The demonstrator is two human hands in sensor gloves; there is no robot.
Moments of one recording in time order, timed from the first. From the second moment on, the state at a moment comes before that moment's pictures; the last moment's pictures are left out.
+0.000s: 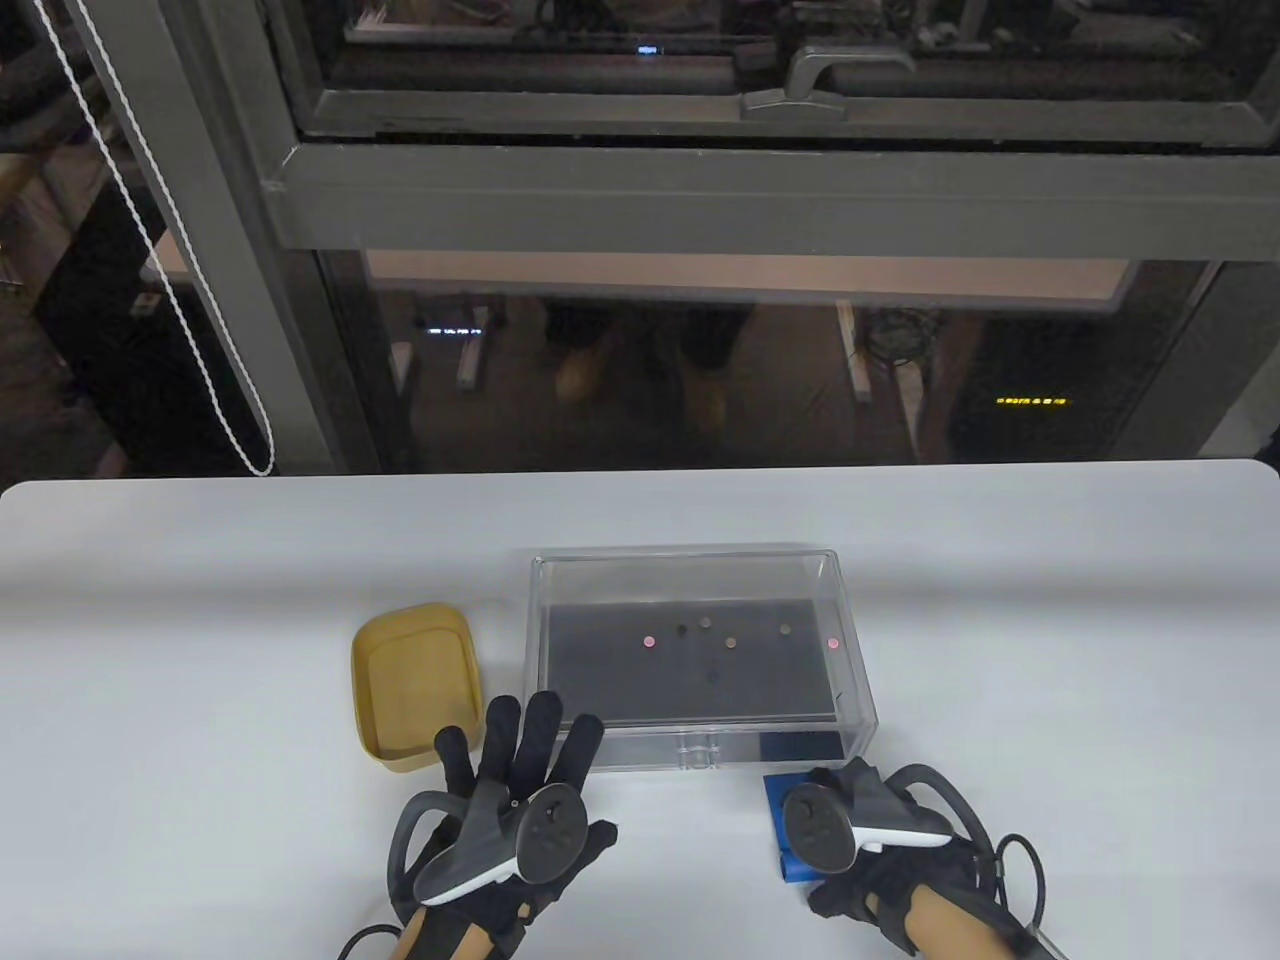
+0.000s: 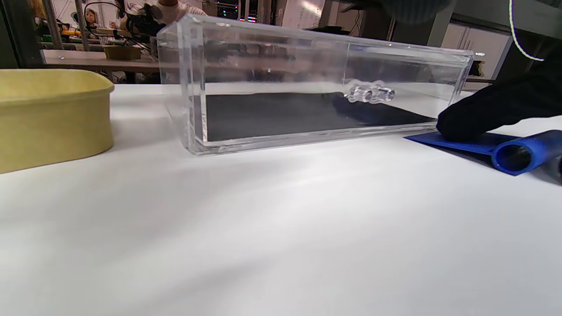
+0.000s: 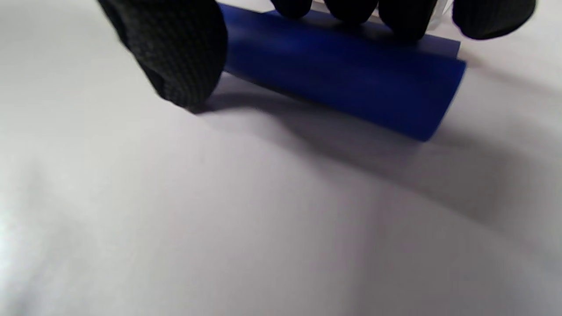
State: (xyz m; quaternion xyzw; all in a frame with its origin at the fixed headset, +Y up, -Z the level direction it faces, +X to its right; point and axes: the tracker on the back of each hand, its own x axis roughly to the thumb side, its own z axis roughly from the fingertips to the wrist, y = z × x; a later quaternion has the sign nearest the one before) left_hand -0.126 -0.714 -0.268 -0.09 -0.19 0.01 0.98; right_hand 0.160 -0.761 -0.290 -0.27 -0.25 -0.93 0.08
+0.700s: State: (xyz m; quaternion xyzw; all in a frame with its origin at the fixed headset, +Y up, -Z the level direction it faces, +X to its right) left_hand -0.124 -0.718 -0.266 -0.11 -0.19 -0.01 0.98; right_hand 0.144 -0.762 -0.278 -0.35 -0.15 -0.91 0.17
